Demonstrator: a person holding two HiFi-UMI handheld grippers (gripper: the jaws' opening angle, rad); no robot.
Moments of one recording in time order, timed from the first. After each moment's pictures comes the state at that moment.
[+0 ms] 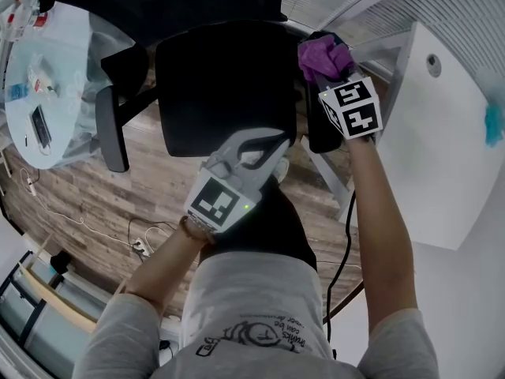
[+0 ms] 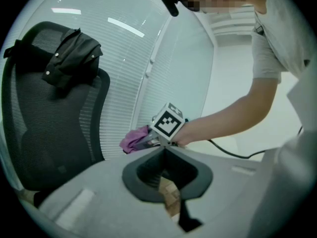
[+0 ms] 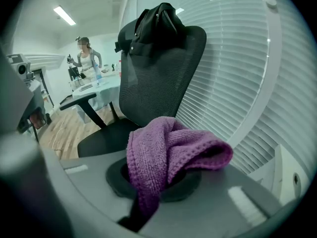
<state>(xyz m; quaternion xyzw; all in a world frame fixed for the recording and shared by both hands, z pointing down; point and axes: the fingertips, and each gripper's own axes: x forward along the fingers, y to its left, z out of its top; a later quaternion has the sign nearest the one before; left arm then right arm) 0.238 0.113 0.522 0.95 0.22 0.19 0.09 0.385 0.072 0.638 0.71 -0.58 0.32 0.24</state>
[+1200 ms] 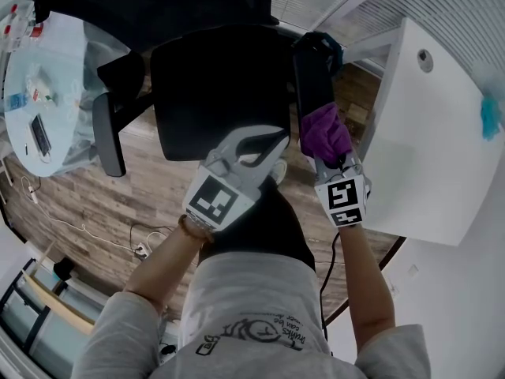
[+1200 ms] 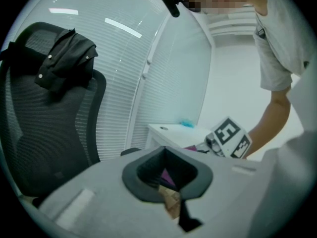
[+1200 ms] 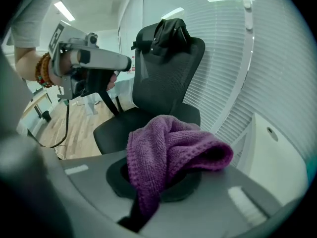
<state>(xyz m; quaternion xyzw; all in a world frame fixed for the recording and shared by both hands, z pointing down) 0.255 0.122 0.510 0.95 0.23 0.18 0.09 0.266 0.194 0.623 0.71 -0.55 0.34 0.26</state>
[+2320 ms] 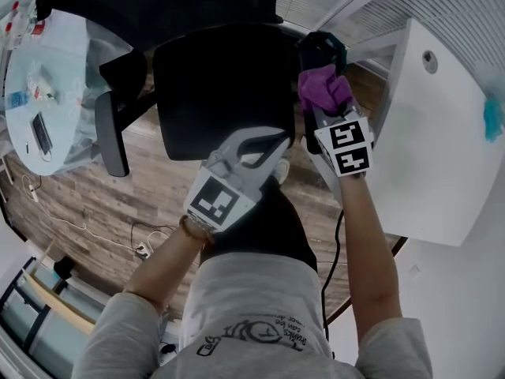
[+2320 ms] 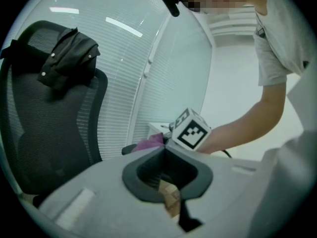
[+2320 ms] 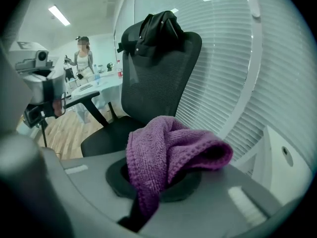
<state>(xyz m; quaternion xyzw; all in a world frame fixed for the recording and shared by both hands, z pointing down) 0.245 0.116 0.516 0.95 0.23 0.19 0.09 0.339 0.118 0.633 0.73 -0.55 0.34 0.24</state>
